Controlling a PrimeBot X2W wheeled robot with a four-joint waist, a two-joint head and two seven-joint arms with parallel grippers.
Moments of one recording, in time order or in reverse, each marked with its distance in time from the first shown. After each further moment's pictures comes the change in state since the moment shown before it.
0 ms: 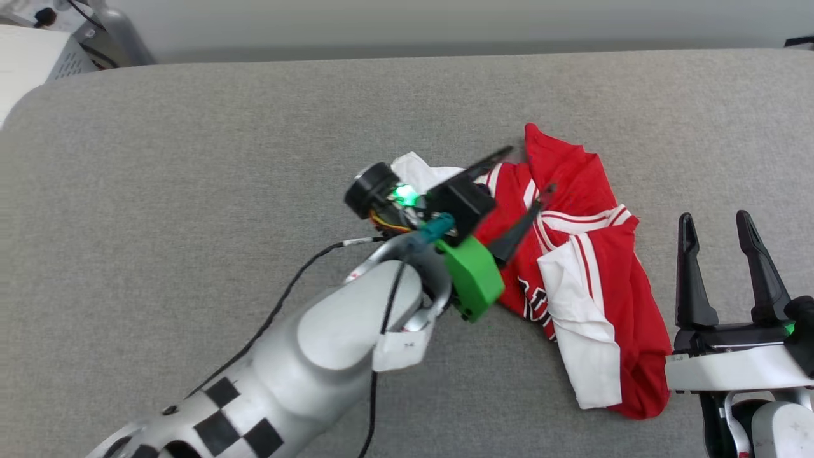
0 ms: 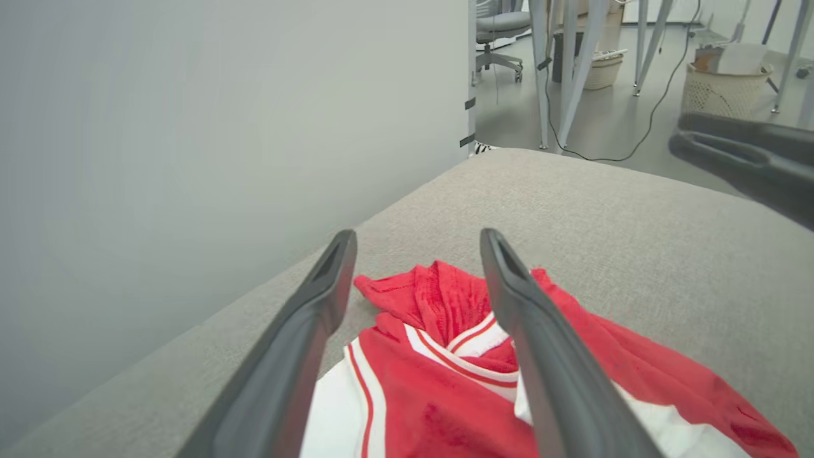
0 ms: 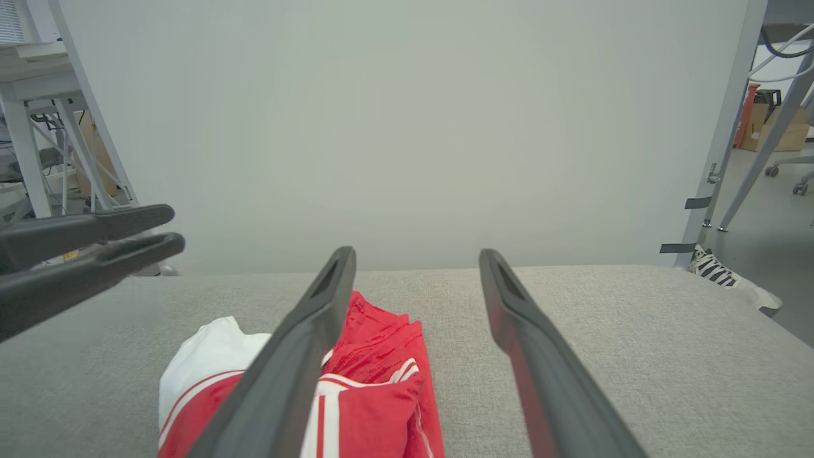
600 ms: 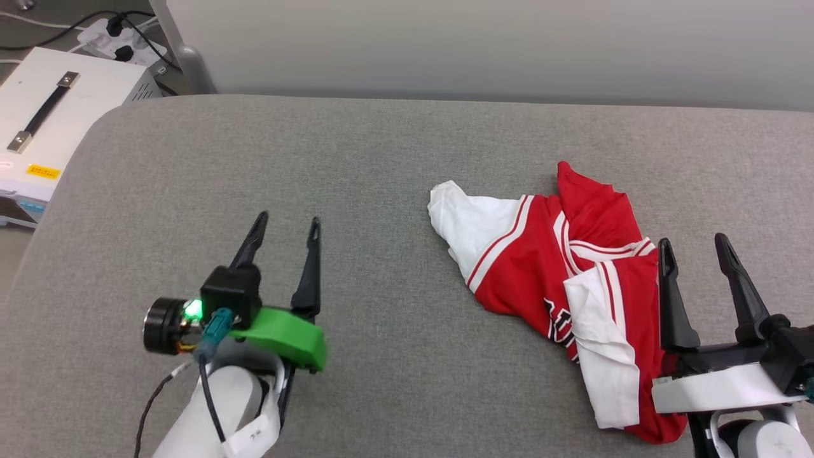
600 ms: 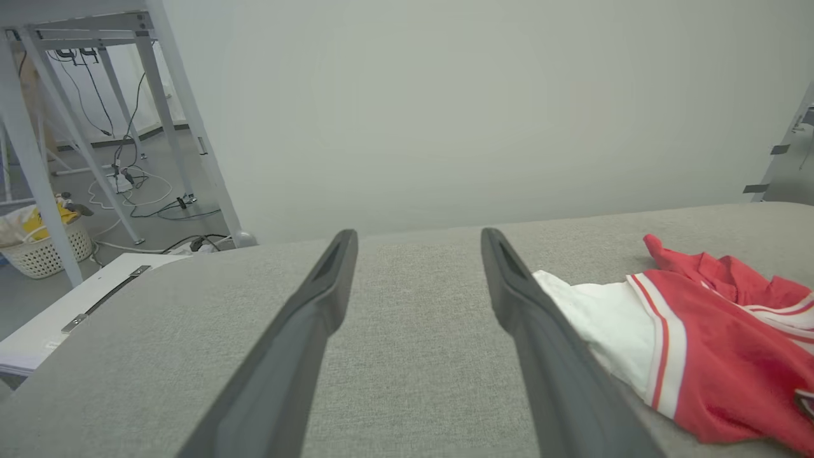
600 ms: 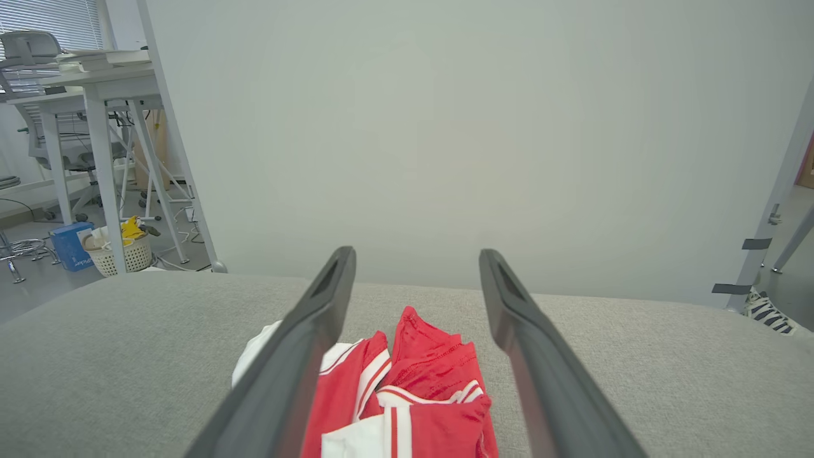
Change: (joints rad) left arm 0.564 0.160 0.613 -0.317 0.208 0.166 0.000; right arm 0.047 0.000 0.029 0.008 -0.045 0.000 0.000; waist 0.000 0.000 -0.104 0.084
